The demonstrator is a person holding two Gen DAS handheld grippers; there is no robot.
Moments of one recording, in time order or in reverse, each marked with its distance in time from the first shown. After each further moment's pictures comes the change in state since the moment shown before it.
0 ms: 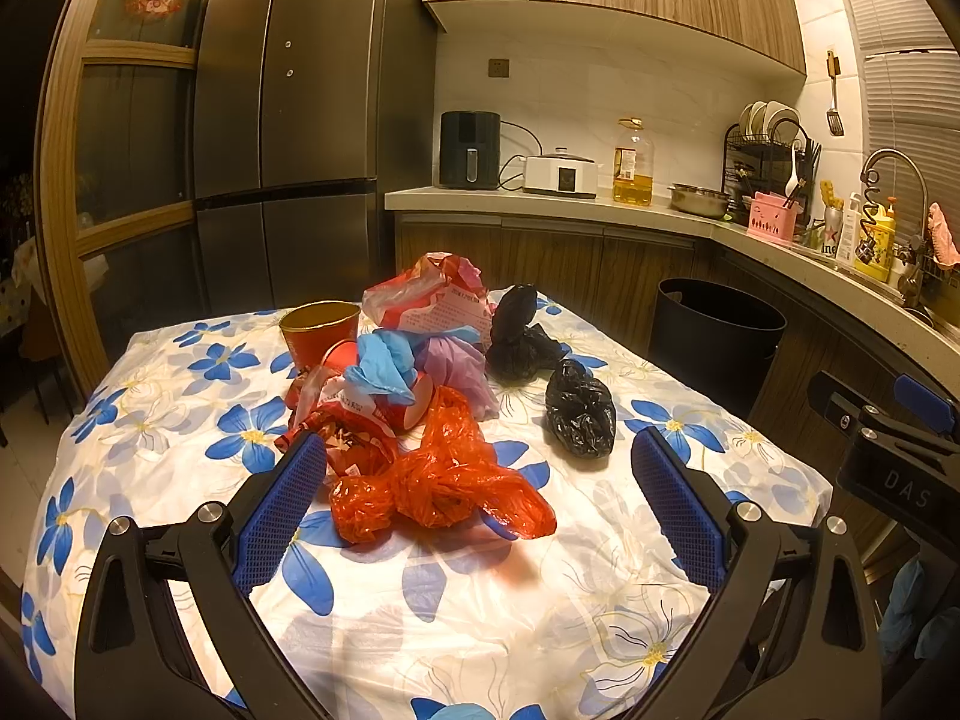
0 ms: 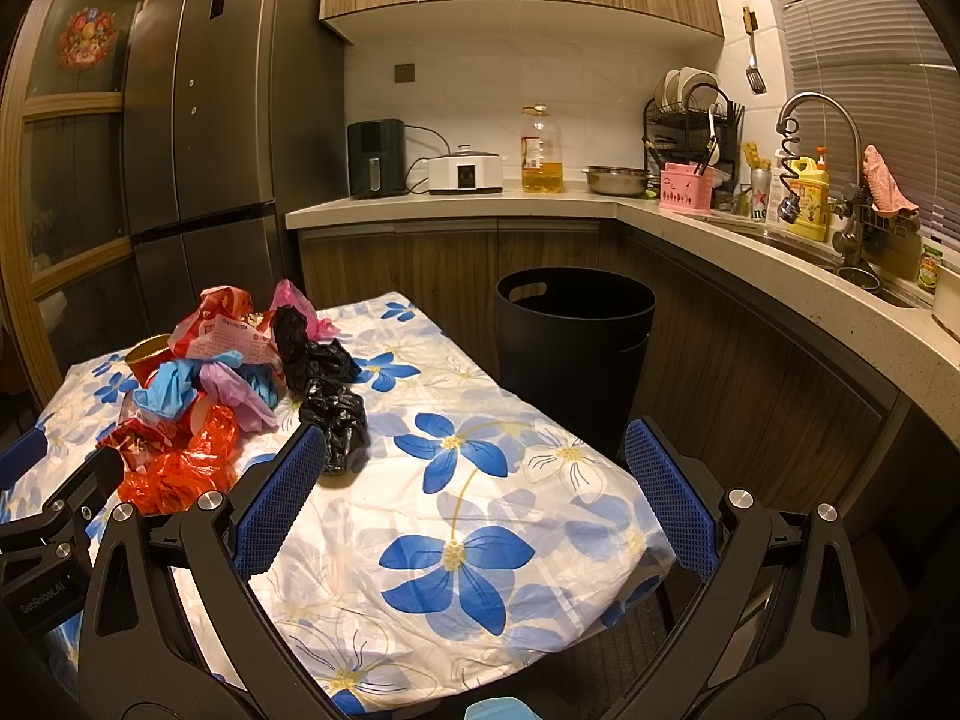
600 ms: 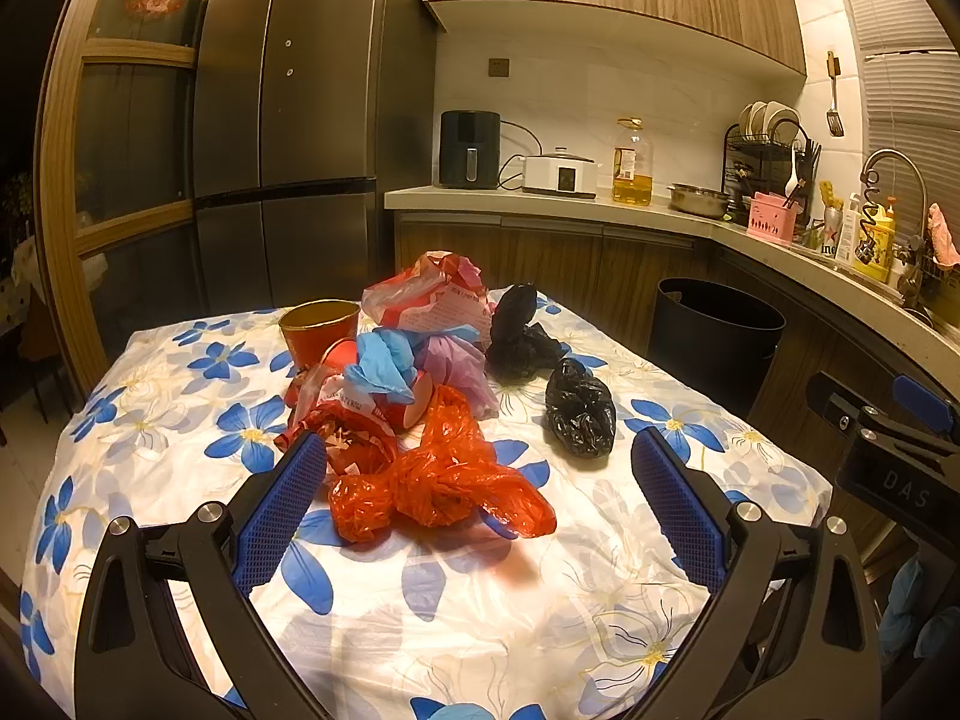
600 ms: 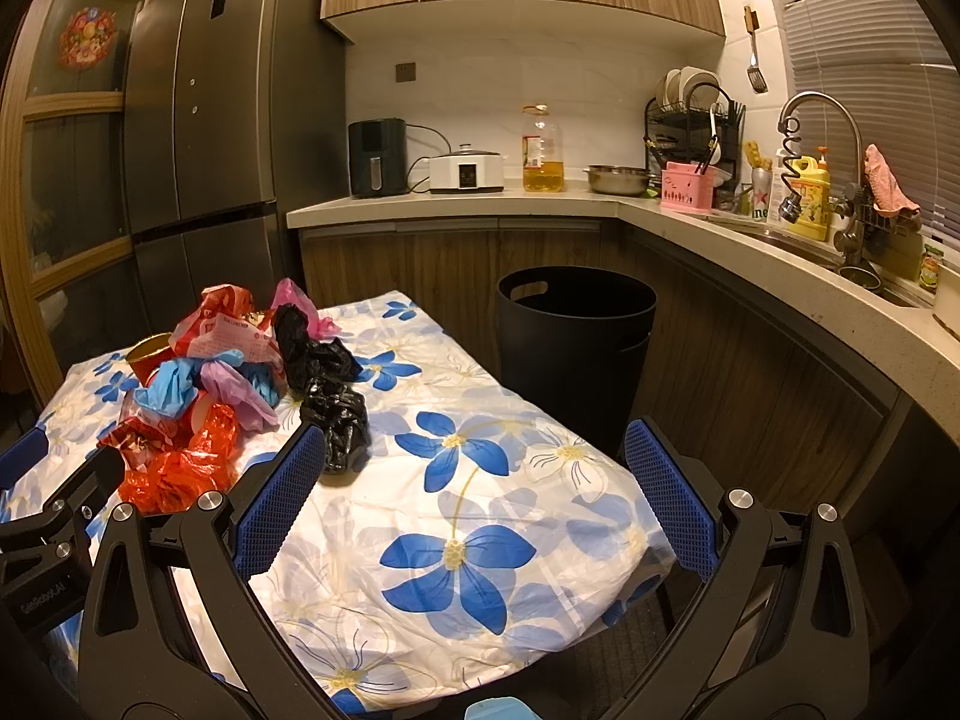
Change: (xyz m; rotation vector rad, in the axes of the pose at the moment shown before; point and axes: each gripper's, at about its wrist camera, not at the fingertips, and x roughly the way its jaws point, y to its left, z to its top) left arm 0.000 -0.003 0.000 -0.002 0.002 -0.001; right arm -0.001 0.000 0.000 0.000 0.000 -0.001
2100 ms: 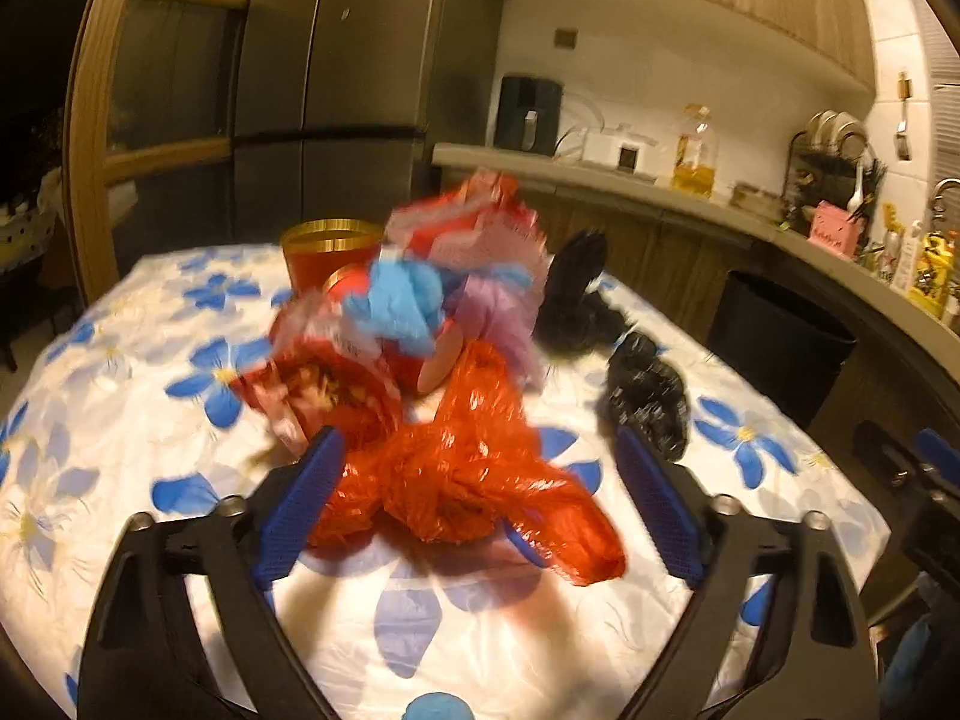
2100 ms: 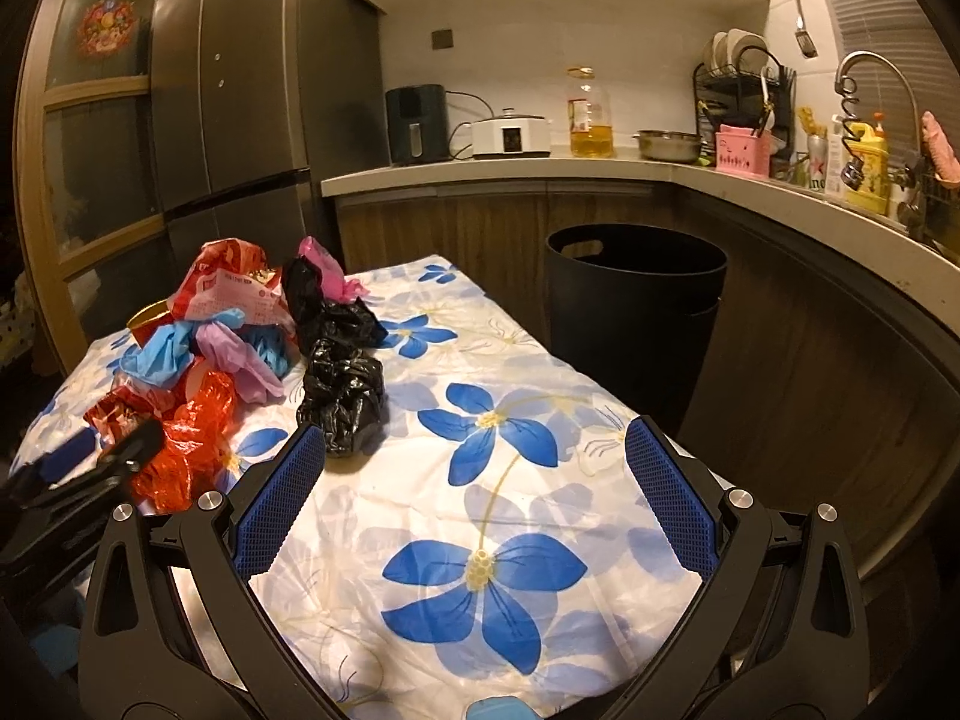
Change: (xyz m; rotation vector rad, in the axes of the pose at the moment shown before) left arm 0.081 0.013 -0.026 -0.147 0.080 0.080; right arm 0.072 0.001 -0.026 -0.012 0.059 0.135
